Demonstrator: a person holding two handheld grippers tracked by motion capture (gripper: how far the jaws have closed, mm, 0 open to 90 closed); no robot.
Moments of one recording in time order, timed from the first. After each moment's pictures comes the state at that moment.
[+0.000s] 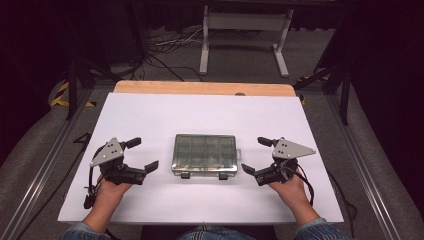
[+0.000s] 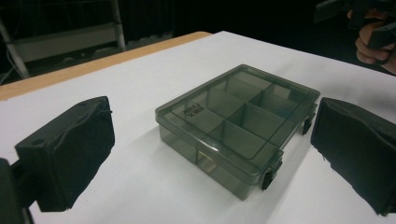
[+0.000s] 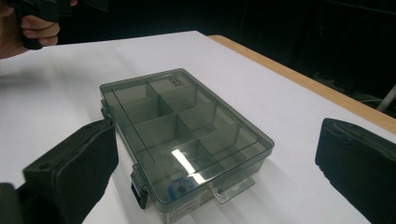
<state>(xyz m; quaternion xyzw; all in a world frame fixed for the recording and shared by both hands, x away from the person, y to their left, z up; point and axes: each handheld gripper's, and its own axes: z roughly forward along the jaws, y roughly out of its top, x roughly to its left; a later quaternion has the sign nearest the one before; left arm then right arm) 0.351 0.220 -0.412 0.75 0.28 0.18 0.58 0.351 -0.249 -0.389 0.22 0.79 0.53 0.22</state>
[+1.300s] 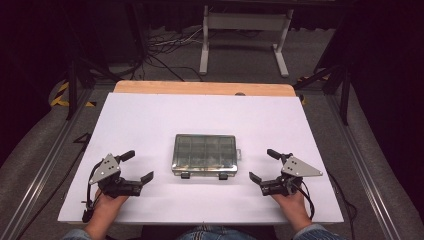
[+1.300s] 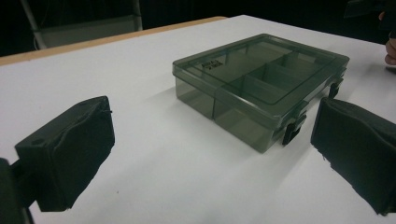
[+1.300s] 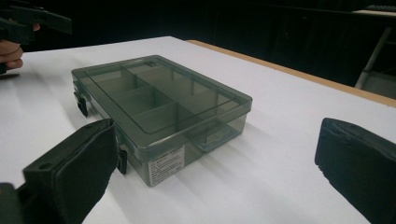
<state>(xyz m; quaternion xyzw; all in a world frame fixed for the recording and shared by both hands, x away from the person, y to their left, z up) 0.338 0.233 -0.459 0.74 0.31 0.20 0.57 0.336 -0.276 -0.445 0.27 0.74 0.56 0.25</state>
